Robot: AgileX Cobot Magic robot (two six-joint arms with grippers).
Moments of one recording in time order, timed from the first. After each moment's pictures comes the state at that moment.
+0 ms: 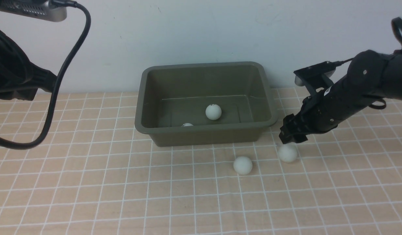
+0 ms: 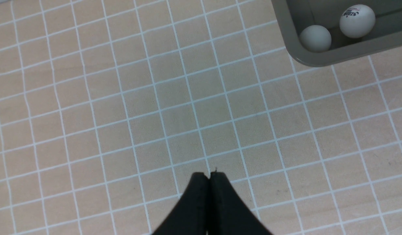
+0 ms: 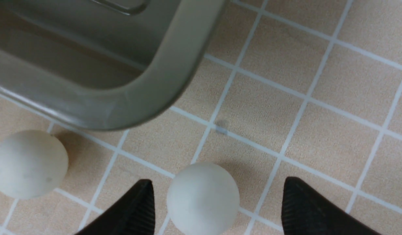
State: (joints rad) right arm 0.22 1.90 -1.28 0.31 0.72 -0.41; left arm -0.12 1.29 -1.36 0.05 1.14 0.07
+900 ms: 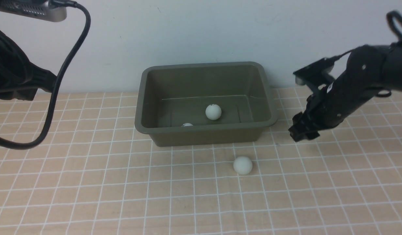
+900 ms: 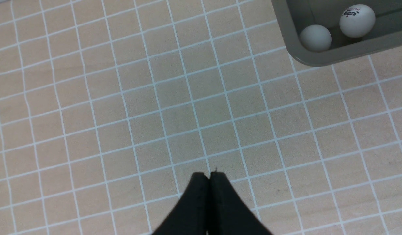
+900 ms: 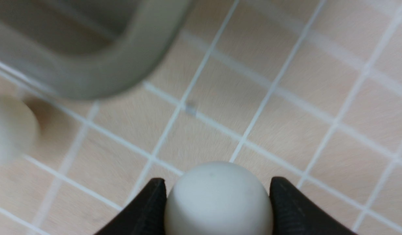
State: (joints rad) right arm 0.22 1.87 -1.38 0.16 0.85 -0.38; left arm -0.12 1.29 -1.36 0.05 1.14 0.07
